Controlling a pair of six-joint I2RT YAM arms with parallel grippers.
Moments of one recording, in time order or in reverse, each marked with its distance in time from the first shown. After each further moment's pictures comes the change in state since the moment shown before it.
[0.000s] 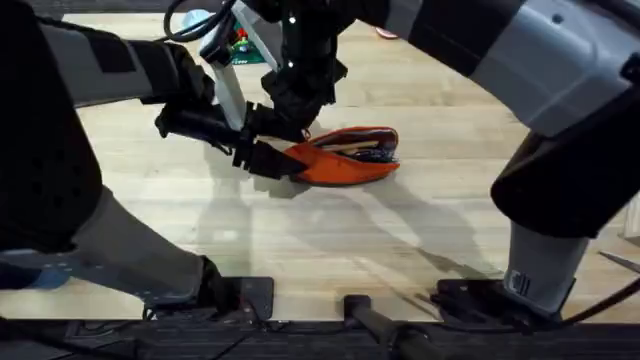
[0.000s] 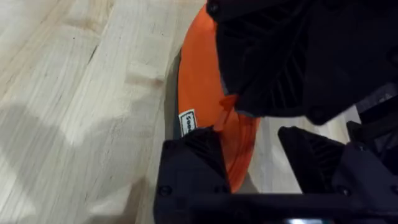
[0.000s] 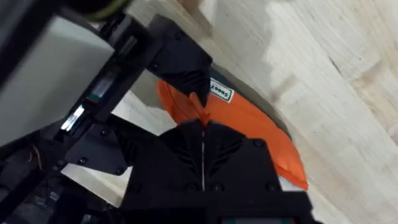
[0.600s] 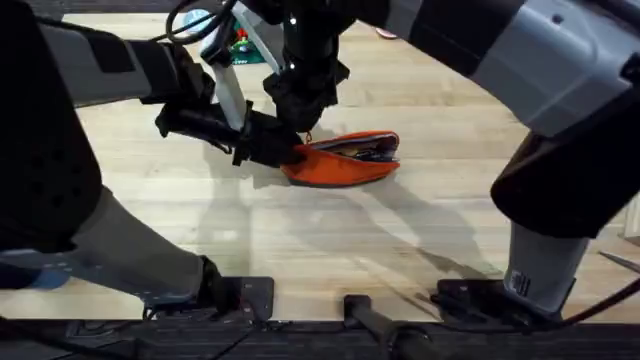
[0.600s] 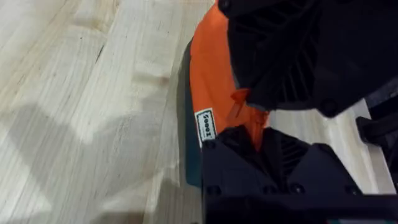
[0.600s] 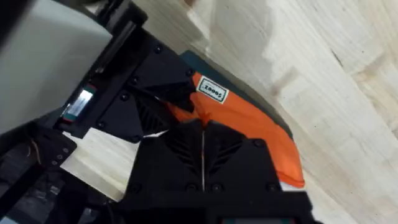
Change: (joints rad) left arm 0.002 0.000 0.000 0.030 -0.012 0.000; right arm 0.000 0.000 0.000 -0.024 0.000 0.000
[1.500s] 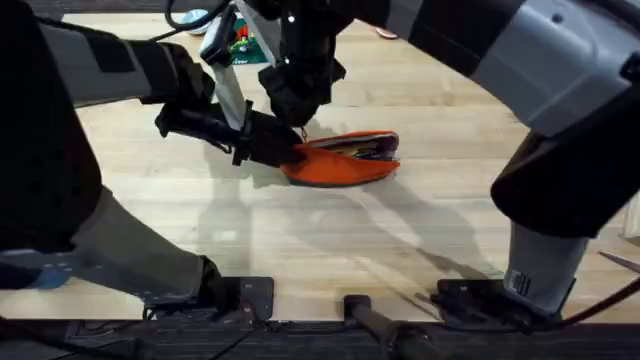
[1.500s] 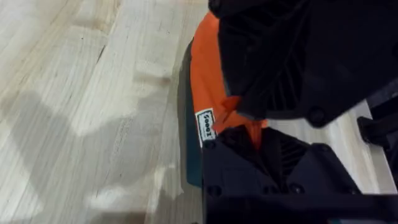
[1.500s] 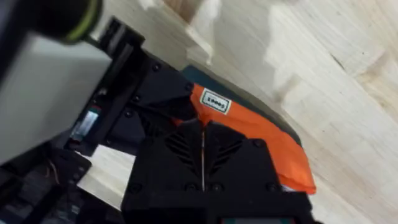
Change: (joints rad) left arm 0.001 0.000 0.000 0.003 0.000 0.000; right arm -0.005 0.000 0.000 0.053 0.000 0.104
